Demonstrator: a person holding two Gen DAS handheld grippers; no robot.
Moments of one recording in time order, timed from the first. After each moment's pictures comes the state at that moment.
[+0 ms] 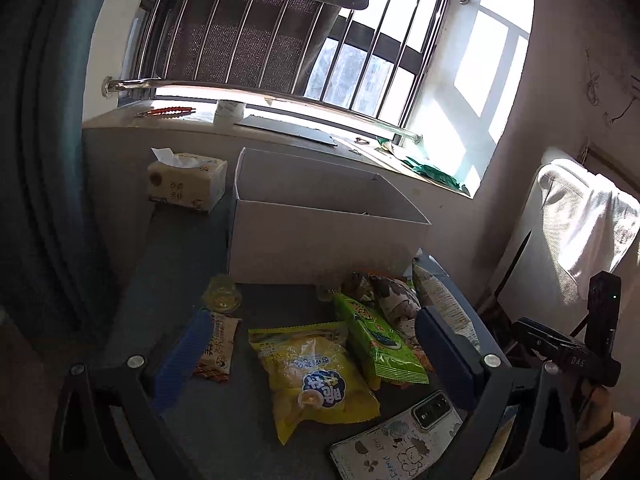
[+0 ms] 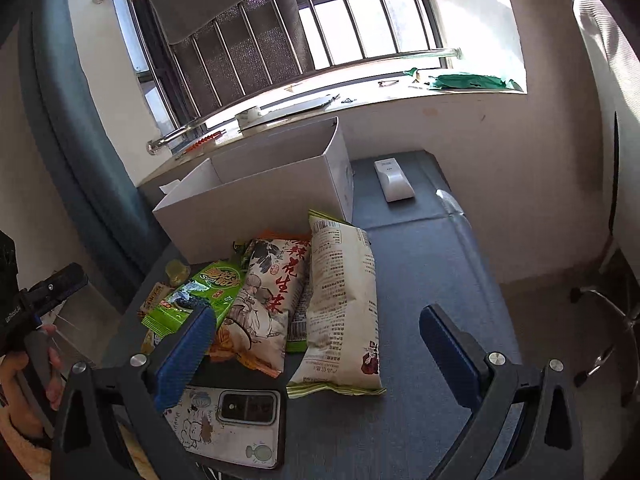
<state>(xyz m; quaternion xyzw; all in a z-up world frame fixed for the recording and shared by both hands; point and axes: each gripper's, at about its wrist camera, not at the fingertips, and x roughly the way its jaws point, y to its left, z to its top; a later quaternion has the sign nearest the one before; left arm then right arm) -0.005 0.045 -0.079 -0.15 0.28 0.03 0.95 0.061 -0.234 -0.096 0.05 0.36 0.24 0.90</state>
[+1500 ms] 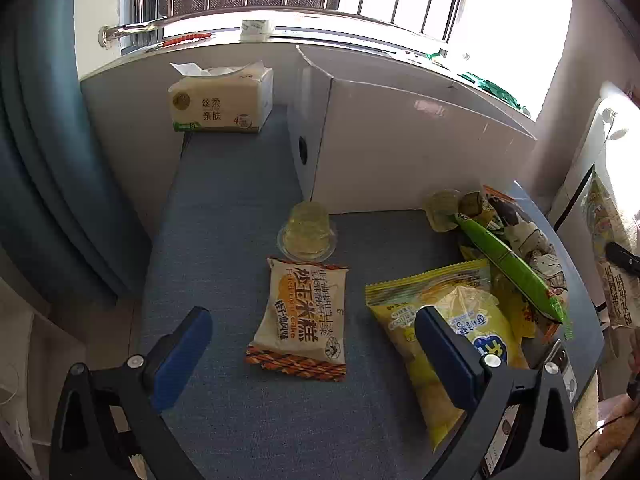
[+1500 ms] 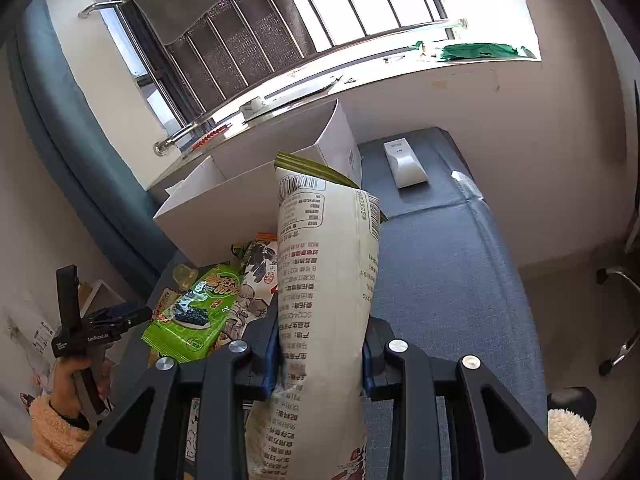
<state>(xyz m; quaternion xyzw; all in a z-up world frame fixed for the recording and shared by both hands) 0.062 0.113 -0.165 -0.10 0.43 0.07 0.89 0.093 -0.244 -0.103 0.10 0.38 0.28 0.87</state>
